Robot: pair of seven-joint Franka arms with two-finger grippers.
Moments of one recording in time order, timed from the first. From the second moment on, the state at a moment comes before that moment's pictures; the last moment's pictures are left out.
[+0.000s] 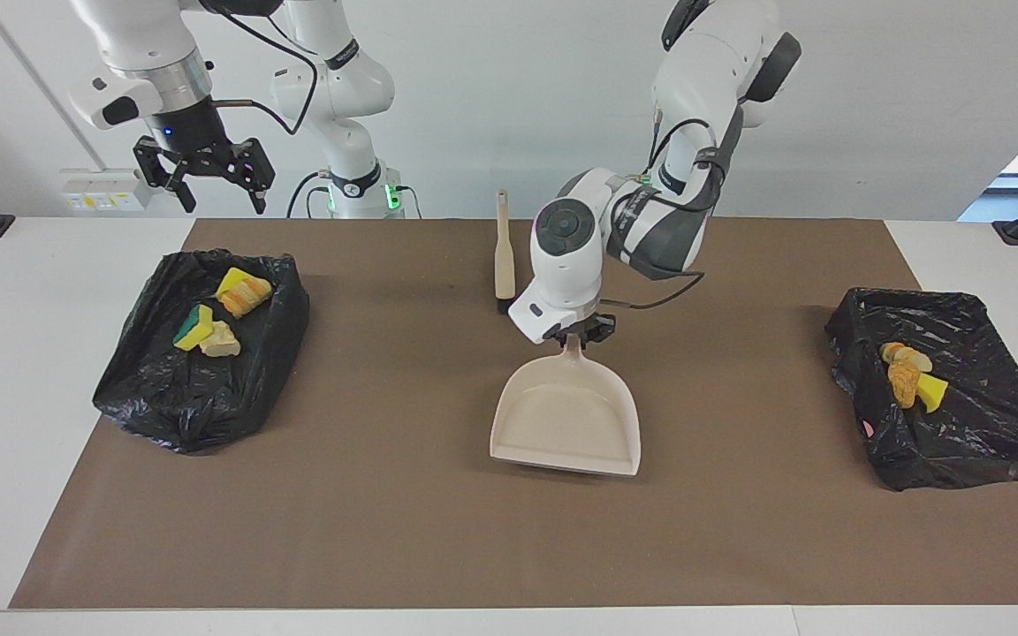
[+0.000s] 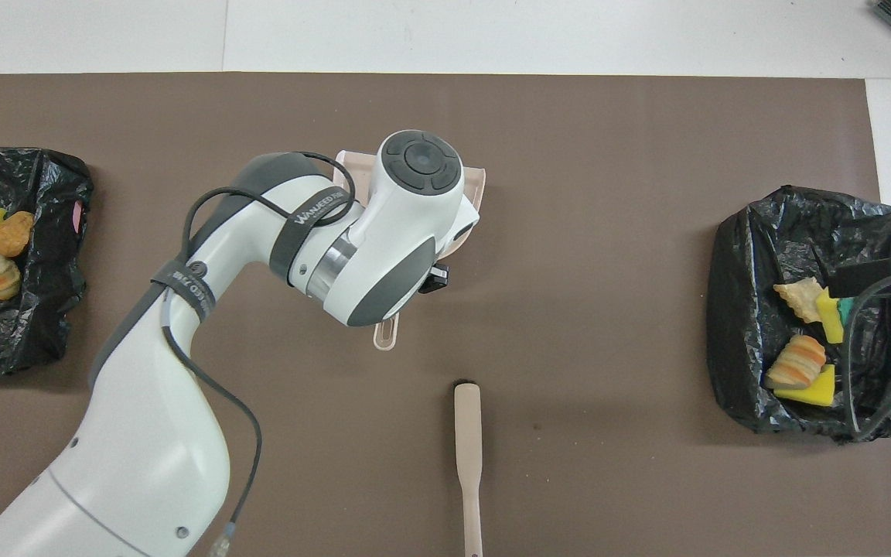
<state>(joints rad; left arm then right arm) -0.40 0.61 -0.34 -1.32 0.22 1.67 -0.53 0.12 -0.14 -0.13 -1.67 -0.04 1.58 0.01</state>
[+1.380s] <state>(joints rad) -0.38 0.57 -0.28 -1.31 0.17 1.64 -0.54 0.12 -0.14 -0.13 -1.67 -0.04 1.58 0.01</state>
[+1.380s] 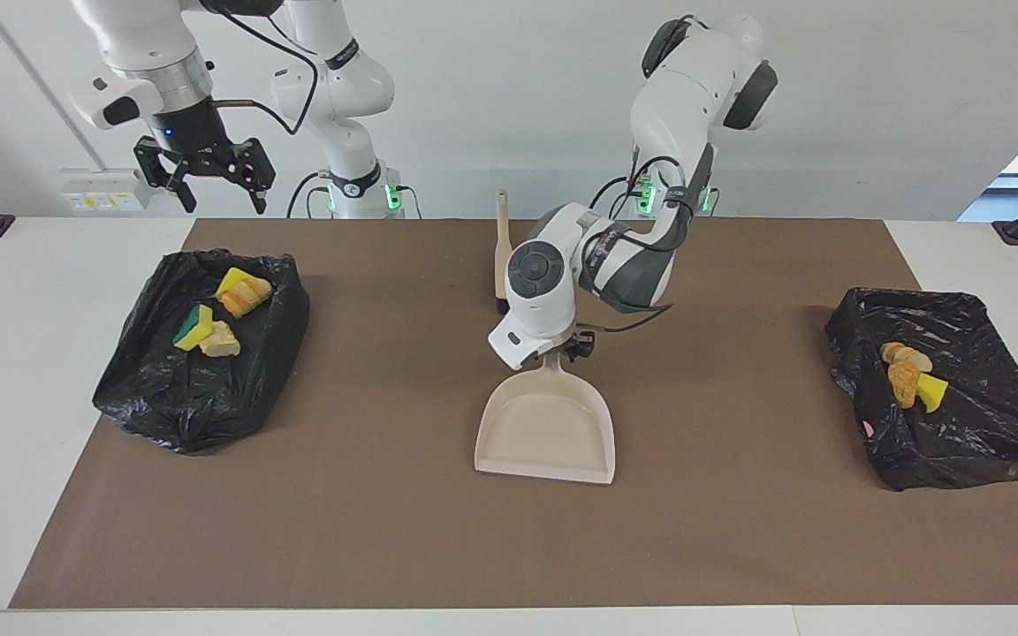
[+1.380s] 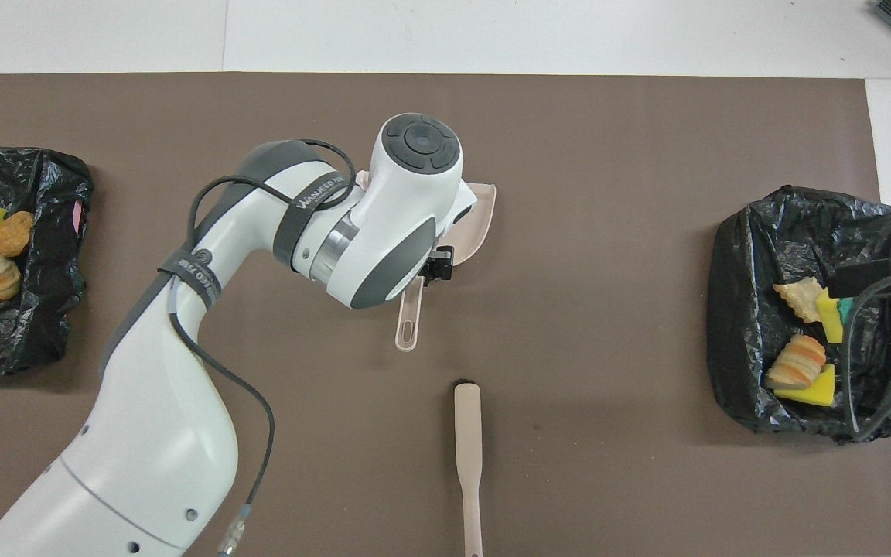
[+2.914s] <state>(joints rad) -0.08 -0.06 -0.02 -1.64 0.06 1.69 -0.02 0.12 -0.14 -0.13 -1.67 -0.04 1.58 0.01</state>
